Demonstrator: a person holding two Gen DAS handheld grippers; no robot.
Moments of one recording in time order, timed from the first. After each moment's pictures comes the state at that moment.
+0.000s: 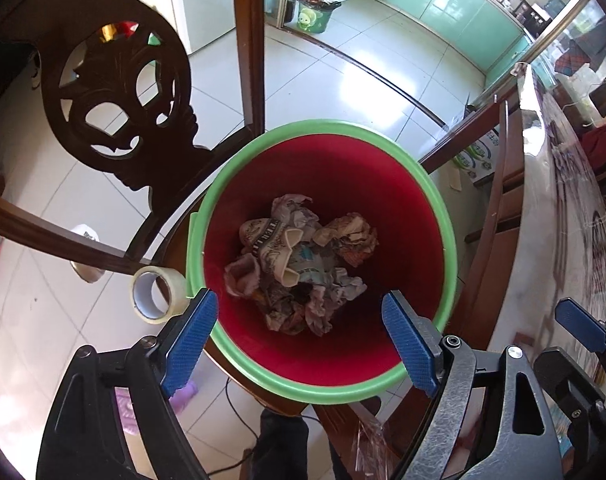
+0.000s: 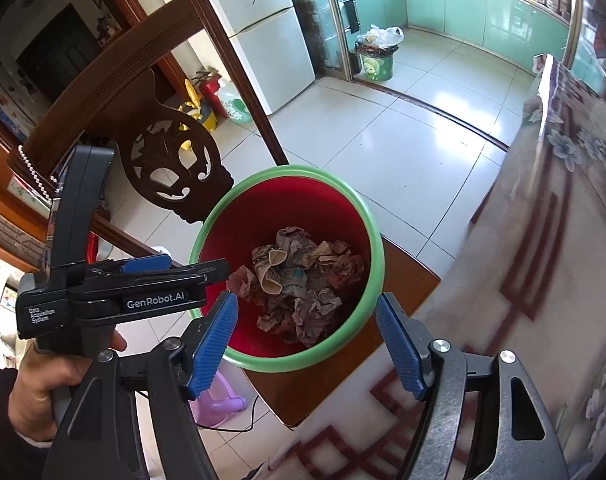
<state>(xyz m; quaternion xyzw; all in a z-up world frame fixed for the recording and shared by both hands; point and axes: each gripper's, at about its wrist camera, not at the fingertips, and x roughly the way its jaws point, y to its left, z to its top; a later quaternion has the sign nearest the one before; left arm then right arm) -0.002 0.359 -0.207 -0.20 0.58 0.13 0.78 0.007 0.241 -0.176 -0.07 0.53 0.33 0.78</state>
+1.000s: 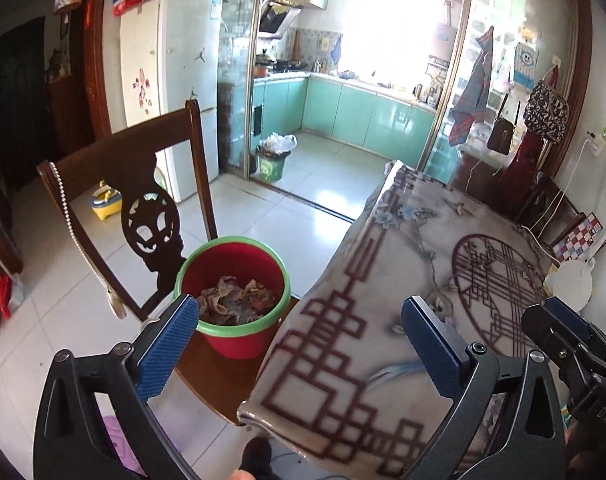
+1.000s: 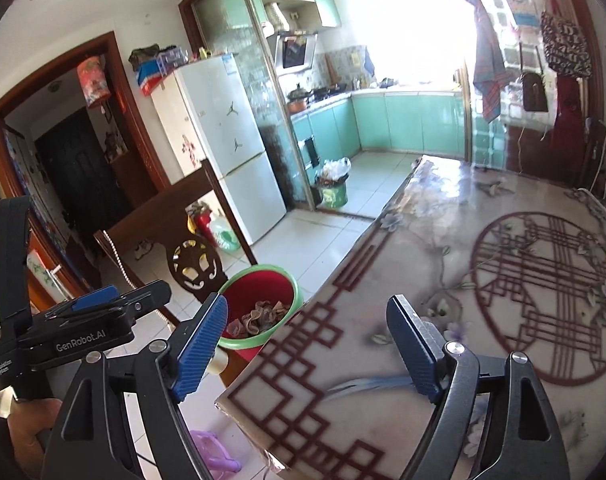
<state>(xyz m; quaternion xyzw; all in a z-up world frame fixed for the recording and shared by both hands) -0.175 0.146 0.020 -0.12 0.33 0.15 0.93 -0.176 -0.025 0.013 0.03 0.31 0.28 0.91</state>
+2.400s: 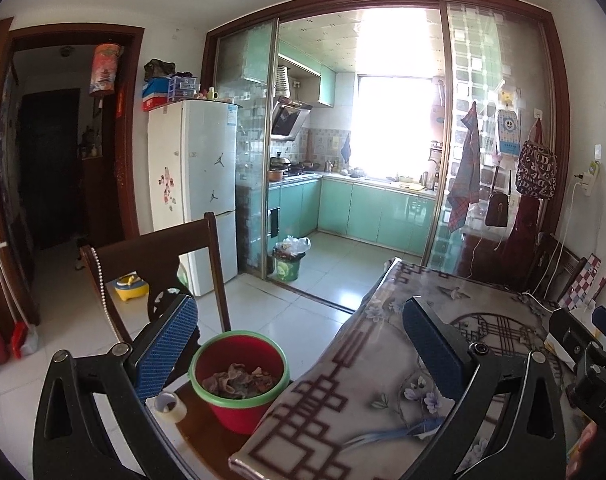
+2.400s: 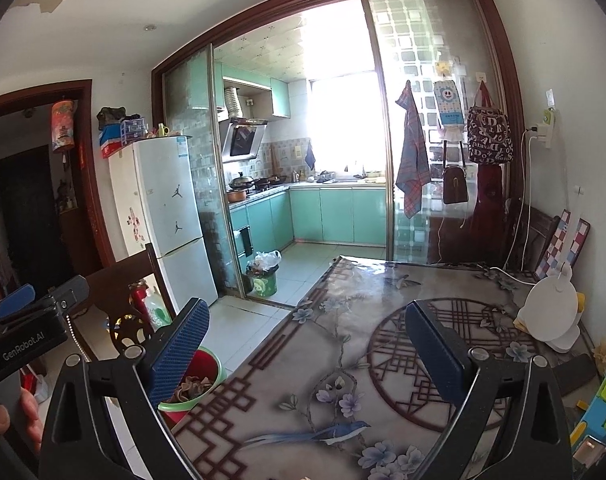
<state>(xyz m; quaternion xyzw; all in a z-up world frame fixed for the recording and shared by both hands) -0.224 0.079 0.080 -0.06 0.16 0.20 0.96 -0.230 -0.105 0.093 0.01 0.17 0.17 0.97</state>
